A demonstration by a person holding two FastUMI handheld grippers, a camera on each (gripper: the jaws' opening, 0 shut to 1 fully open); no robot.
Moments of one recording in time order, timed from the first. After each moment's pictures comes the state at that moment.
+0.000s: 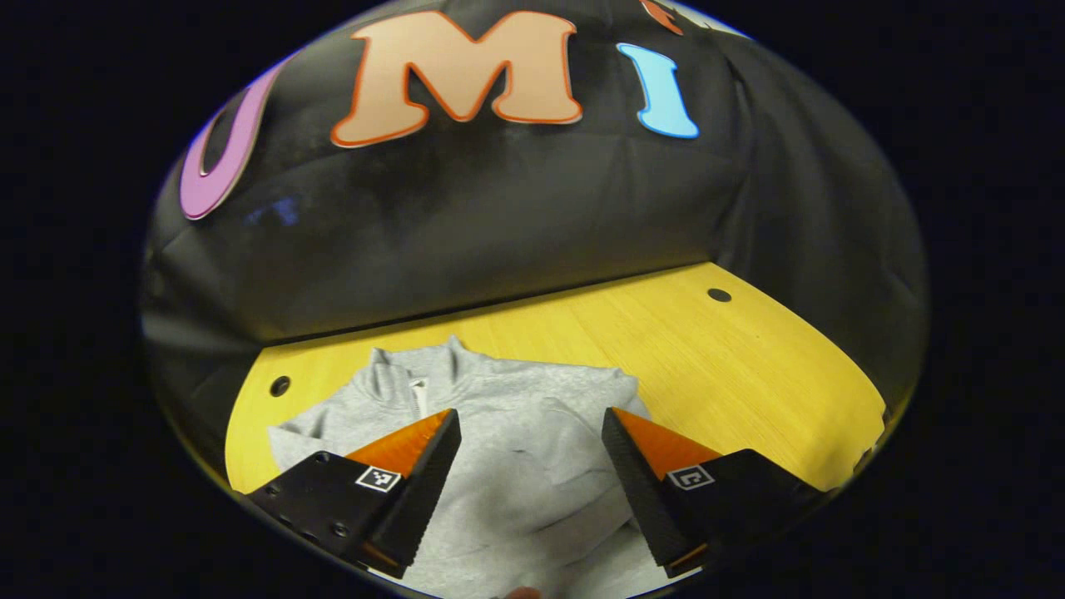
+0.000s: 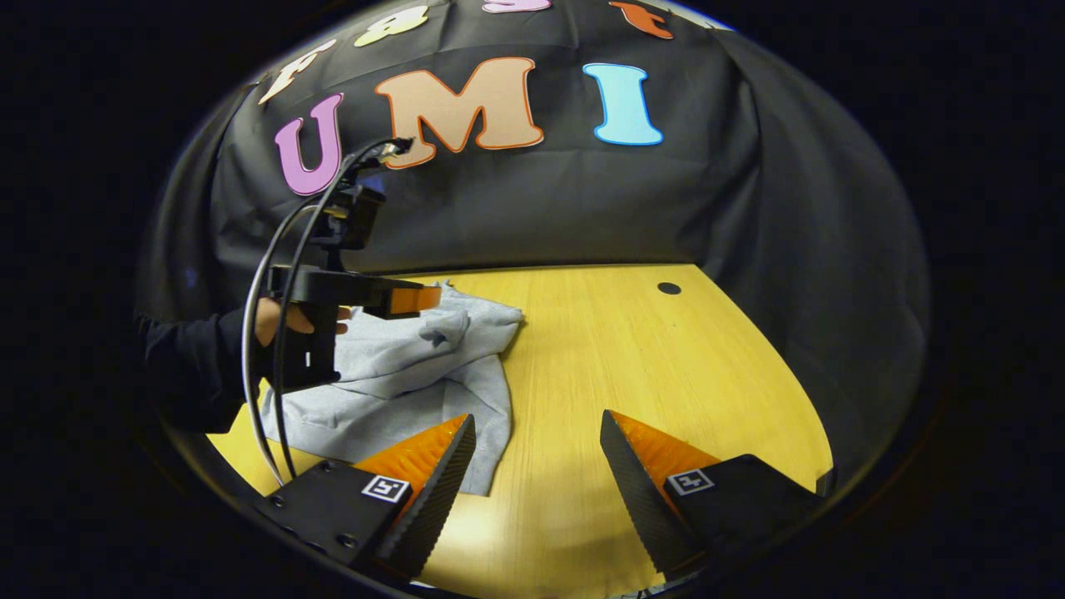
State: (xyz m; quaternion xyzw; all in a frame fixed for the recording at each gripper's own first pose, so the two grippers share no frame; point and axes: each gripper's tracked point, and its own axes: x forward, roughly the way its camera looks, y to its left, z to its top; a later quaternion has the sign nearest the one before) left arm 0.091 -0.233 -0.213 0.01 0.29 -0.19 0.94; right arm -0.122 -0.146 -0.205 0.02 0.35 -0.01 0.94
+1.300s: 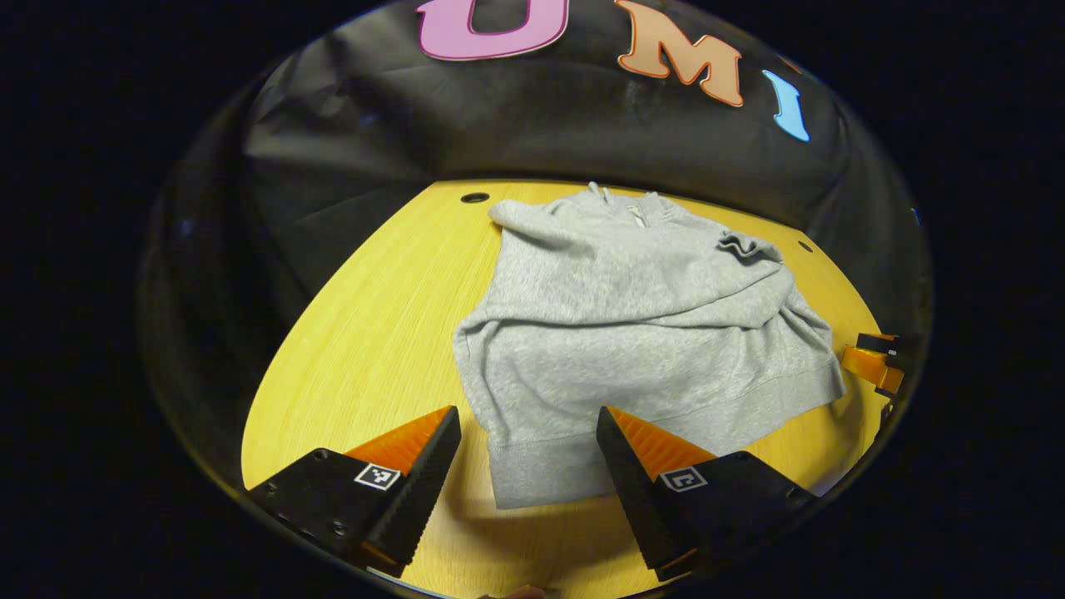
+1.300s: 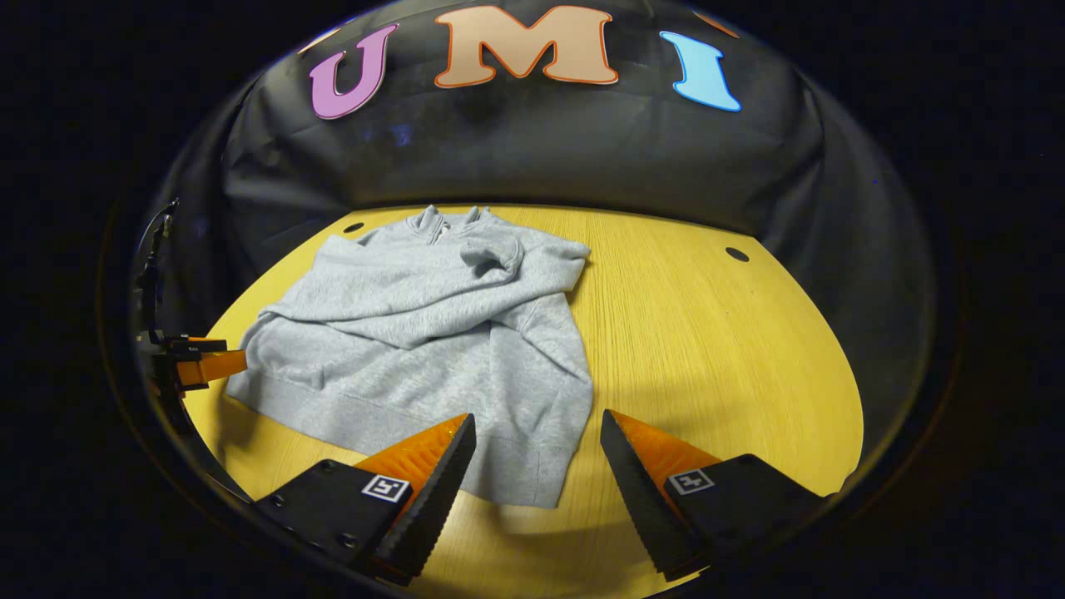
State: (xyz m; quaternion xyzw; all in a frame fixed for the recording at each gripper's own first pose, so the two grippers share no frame) left arm -0.121 0.027 -0.336 -0.06 0.43 -0.05 0.90; right arm -0.125 -0.073 -0.323 -0.03 0.43 0.02 0.90
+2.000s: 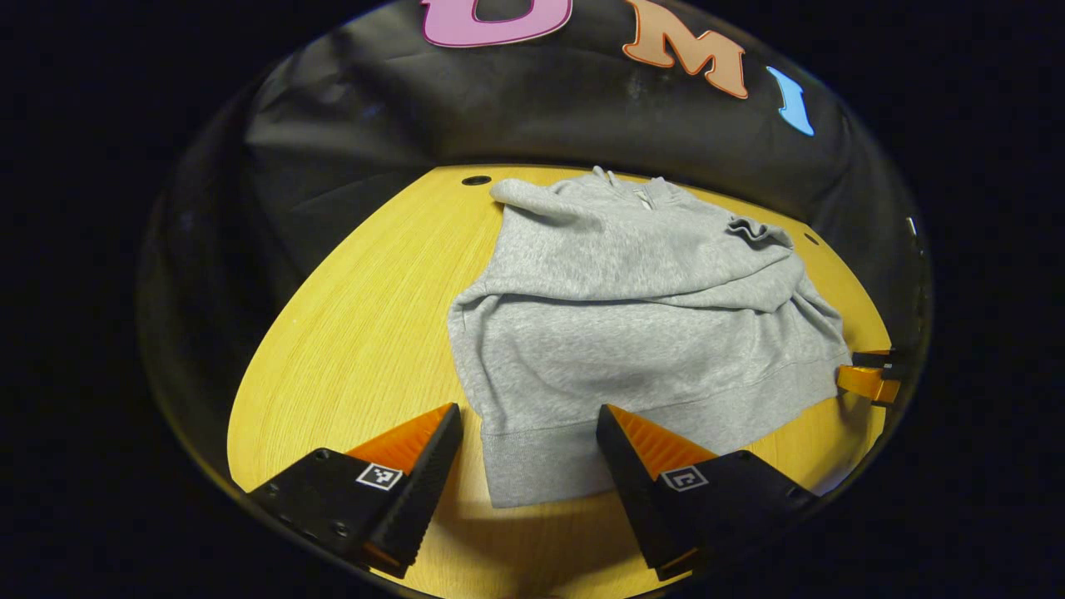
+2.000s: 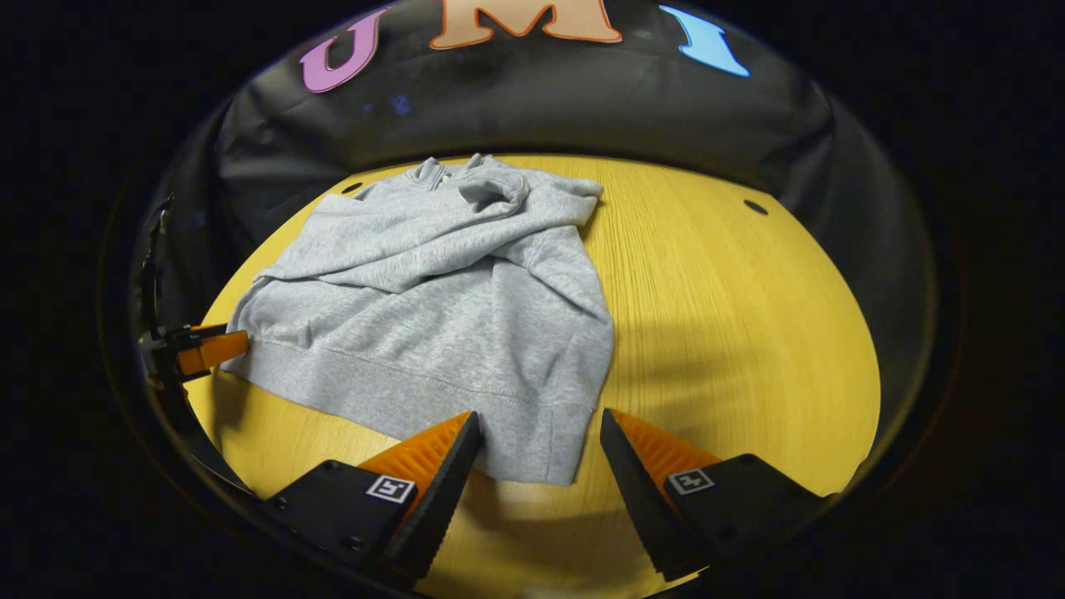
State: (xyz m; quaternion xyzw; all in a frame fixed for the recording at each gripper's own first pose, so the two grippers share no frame) left arm -0.126 0.026 -0.349 -0.06 0.43 -0.05 0.90; right arm -0.147 -0.072 -0.357 -0.02 0.50 0.03 0.87
